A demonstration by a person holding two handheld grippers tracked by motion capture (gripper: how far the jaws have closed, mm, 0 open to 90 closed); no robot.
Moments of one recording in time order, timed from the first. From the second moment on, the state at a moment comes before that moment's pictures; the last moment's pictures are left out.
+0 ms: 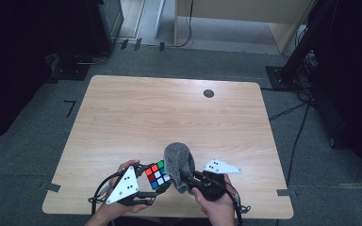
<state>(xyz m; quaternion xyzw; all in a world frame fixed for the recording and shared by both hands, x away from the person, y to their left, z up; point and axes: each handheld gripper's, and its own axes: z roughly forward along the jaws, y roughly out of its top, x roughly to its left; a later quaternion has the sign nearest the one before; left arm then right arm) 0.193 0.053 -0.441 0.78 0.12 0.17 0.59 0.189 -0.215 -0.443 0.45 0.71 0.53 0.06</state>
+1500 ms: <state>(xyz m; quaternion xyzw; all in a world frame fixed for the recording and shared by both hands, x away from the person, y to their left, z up) 0.183 0.042 -0.437 0.79 0.09 0.19 0.57 0.163 -0.208 -0.406 0.41 0.67 0.62 0.10</state>
